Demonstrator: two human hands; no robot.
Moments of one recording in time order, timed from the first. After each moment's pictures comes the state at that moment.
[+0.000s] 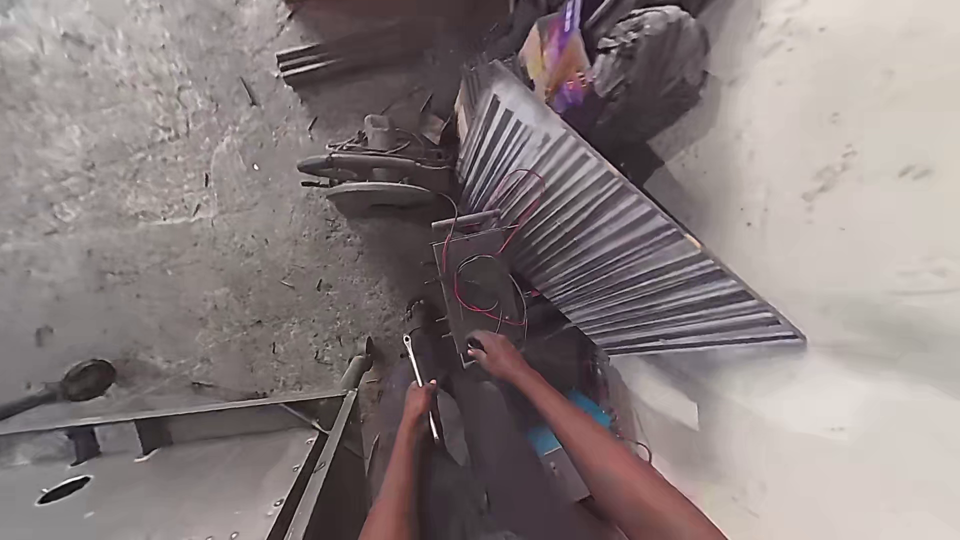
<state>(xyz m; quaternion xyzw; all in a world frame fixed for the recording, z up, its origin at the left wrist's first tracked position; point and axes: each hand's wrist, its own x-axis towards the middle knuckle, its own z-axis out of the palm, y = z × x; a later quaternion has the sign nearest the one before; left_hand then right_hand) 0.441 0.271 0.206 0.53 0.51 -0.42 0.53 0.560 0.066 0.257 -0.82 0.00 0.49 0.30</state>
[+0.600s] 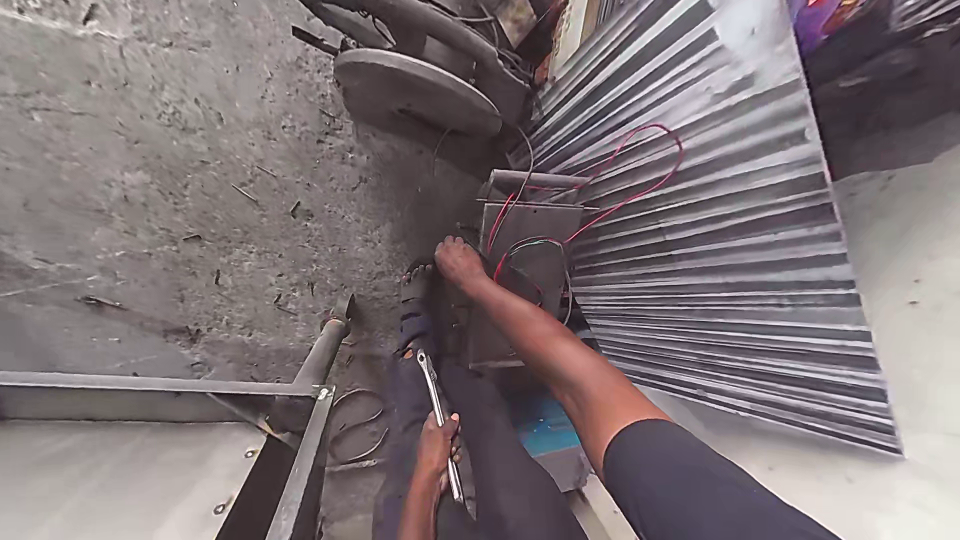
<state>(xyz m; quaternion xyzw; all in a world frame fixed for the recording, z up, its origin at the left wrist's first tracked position) 0.371 0.245 0.150 0.22 0.65 -0.37 0.63 0.663 0.208 -0.027 -0.87 -0.21 0.45 -0.04</state>
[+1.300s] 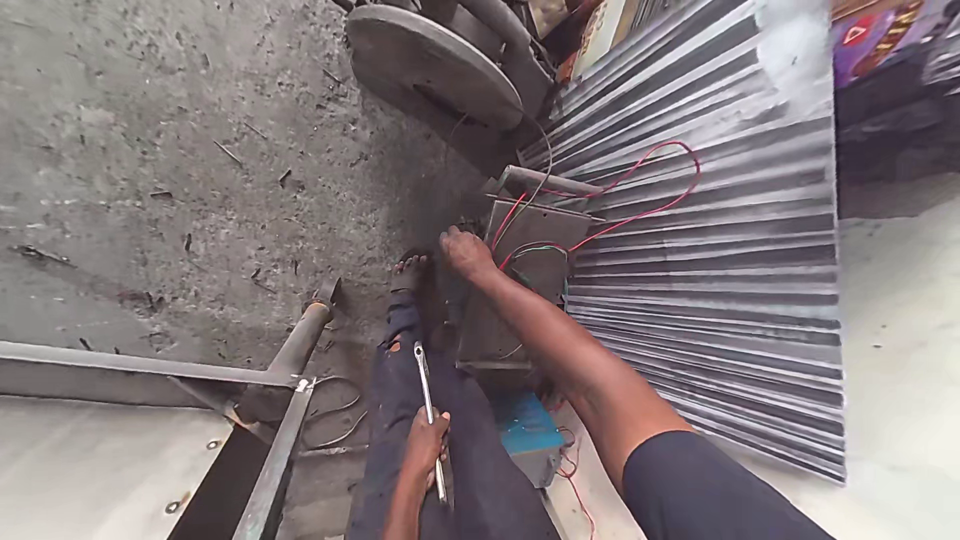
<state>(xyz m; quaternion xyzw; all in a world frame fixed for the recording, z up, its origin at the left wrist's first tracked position) 0.373 0.235 0.140 0.22 0.64 -0.39 0.62 0.683 0.195 -0.033 -0.84 -0.25 0.48 -0.01</state>
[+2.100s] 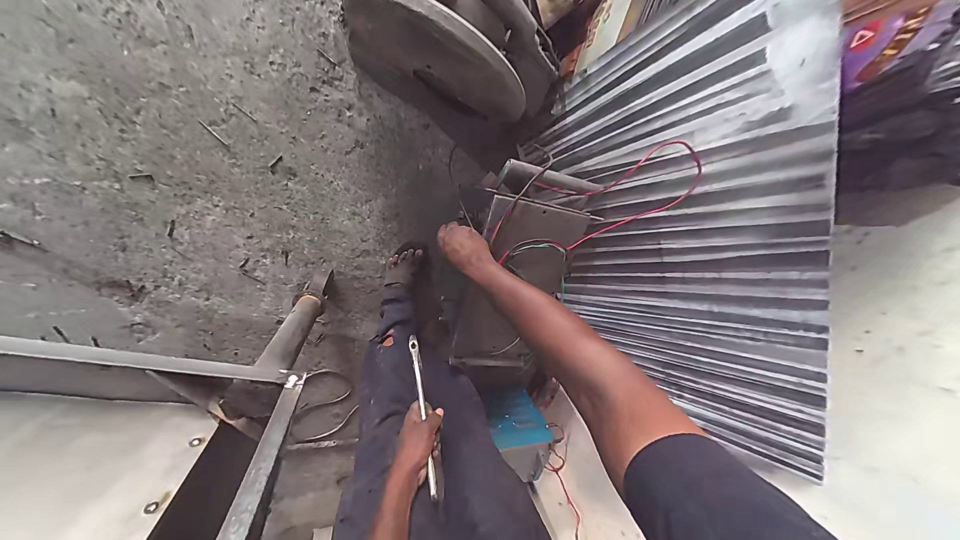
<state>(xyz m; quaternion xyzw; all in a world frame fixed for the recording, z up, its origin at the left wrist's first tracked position) 0.376 0.238 0.139 0.23 0.64 -0.40 0.62 0.688 0.204 -0.025 -0.84 -0.22 0.50 -0.05</state>
